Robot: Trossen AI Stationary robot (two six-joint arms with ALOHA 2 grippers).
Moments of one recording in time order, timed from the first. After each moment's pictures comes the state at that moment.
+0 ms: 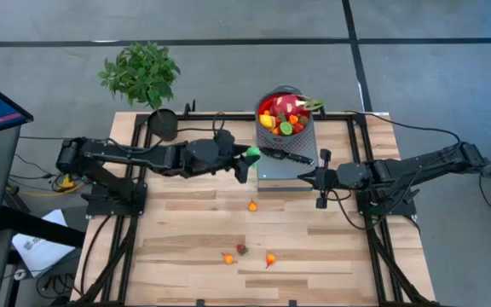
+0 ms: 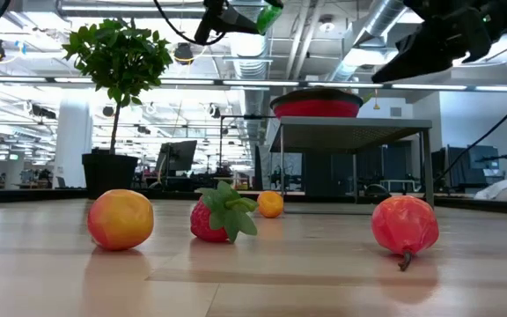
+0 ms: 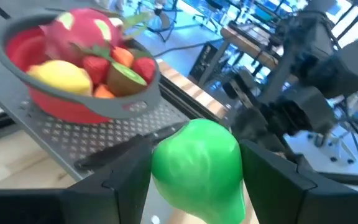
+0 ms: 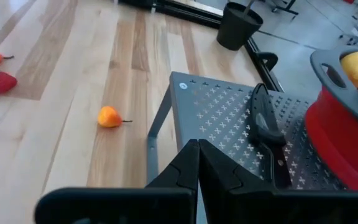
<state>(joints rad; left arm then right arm) -0.03 1.45 1.20 -0.06 -0.45 -0.58 0.19 0.82 0.53 -0.21 0.42 -0.16</state>
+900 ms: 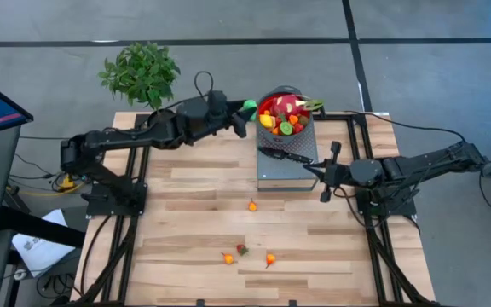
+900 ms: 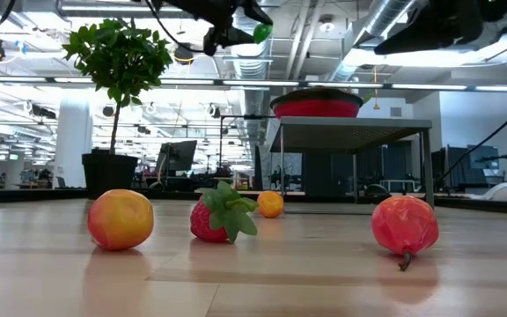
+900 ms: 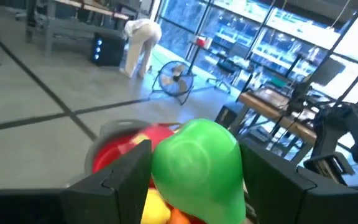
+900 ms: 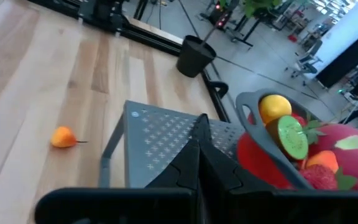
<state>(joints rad) 0.28 1.47 1.20 0.21 -0.31 -0.39 0.23 0.73 0.58 -0.23 0.58 -0.29</state>
